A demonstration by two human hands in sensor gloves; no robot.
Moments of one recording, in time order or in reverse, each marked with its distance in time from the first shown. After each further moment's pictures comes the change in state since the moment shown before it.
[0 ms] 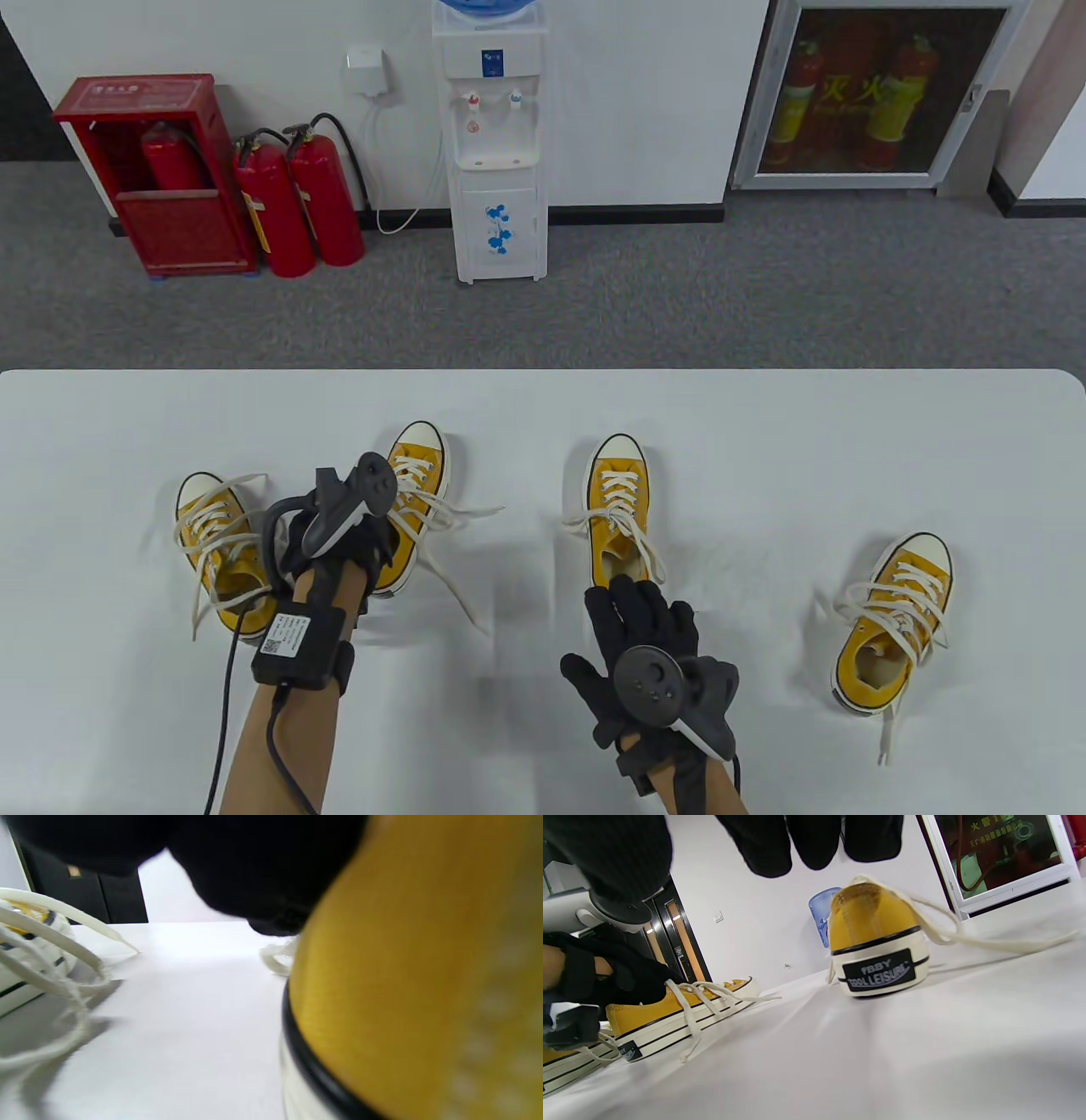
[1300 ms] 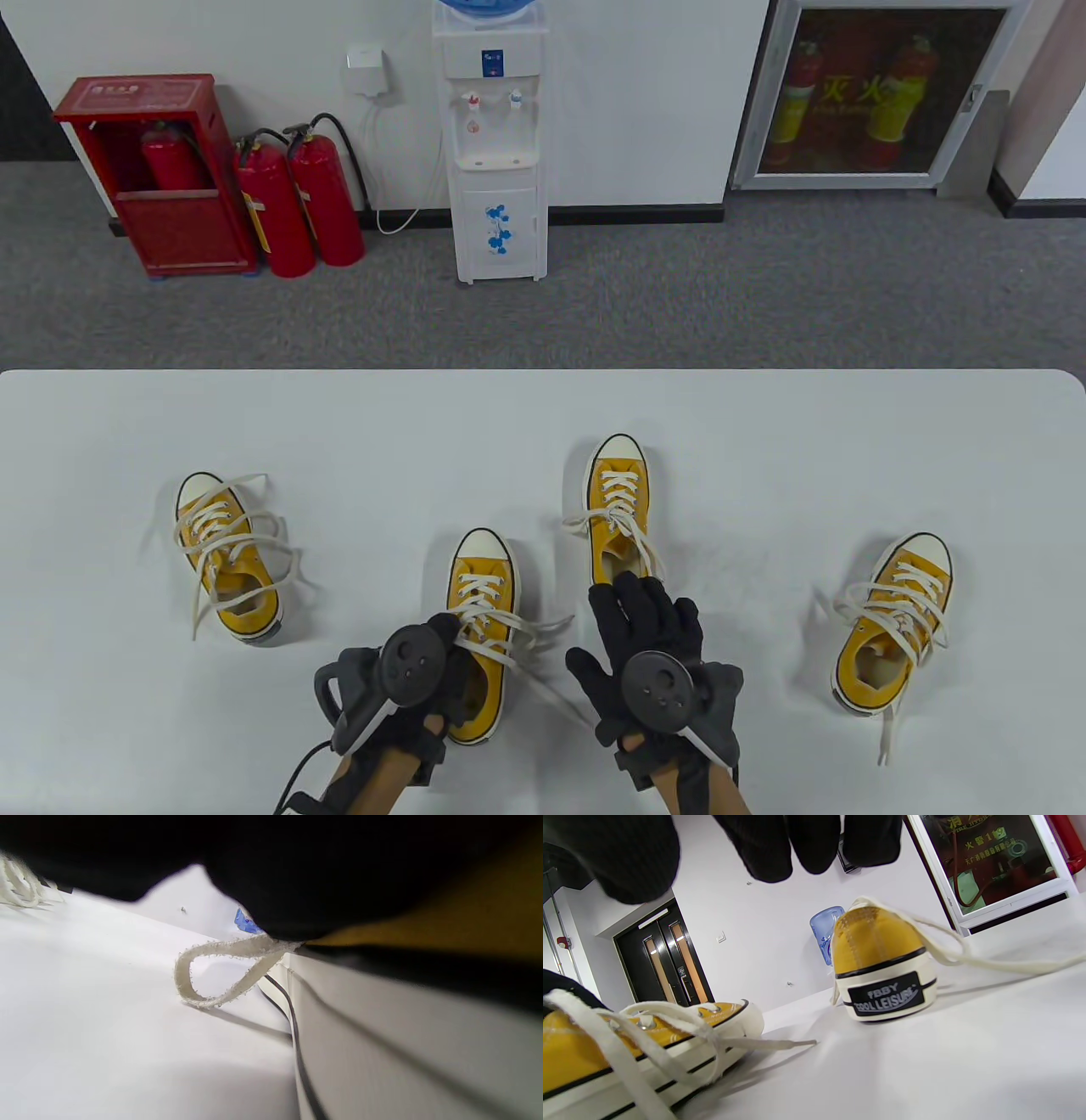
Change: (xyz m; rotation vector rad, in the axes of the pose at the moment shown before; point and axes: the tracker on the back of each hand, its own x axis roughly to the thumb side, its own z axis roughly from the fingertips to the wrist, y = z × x) left_hand 0.042 -0.027 0.175 0.160 -0.219 0.339; right_hand -0.002 -0.005 0.003 -0.069 -0.001 -0.025
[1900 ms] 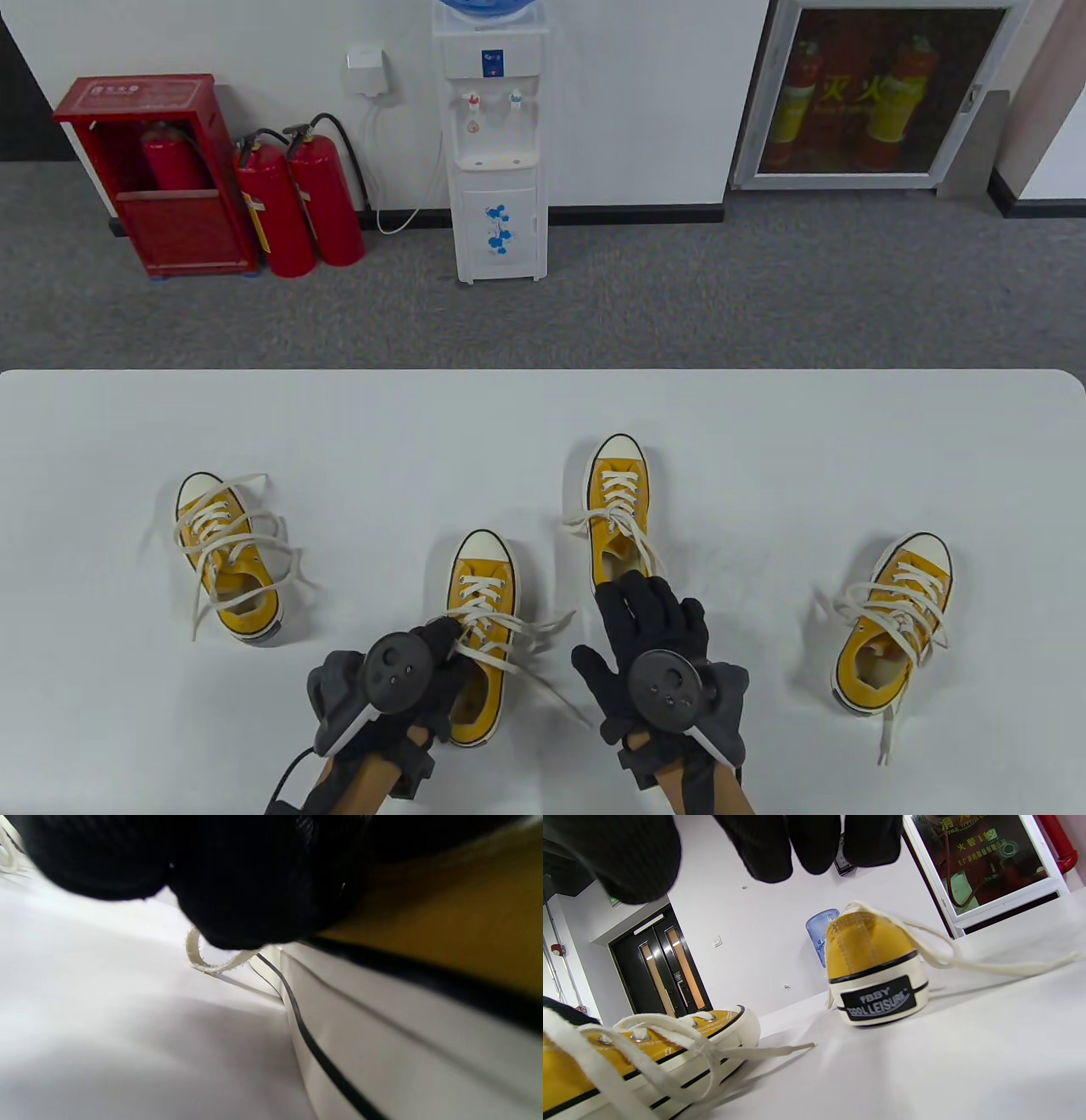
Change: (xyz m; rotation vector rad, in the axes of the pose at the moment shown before) left_hand -0.012 0.003 0.004 -0.097 -0.087 0.072; right_hand -0.004 -0.004 0.000 -0.010 0.019 -0.015
